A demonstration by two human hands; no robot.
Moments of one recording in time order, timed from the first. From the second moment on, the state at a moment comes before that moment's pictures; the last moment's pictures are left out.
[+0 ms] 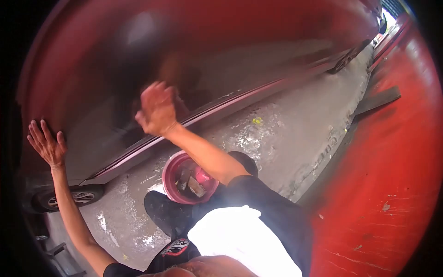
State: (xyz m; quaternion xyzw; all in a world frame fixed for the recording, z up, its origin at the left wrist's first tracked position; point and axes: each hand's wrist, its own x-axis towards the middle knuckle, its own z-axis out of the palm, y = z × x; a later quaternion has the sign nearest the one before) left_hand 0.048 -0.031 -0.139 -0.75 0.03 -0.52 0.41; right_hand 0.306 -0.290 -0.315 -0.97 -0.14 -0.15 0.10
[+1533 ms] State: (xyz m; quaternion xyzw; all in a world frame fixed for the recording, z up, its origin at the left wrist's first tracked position) left_hand 0.039 -0.045 -0.143 -0.75 0.02 -0.48 0.46; right_hand 0.415 -0.458 -0.129 -0.70 -0.34 -0.61 0.15
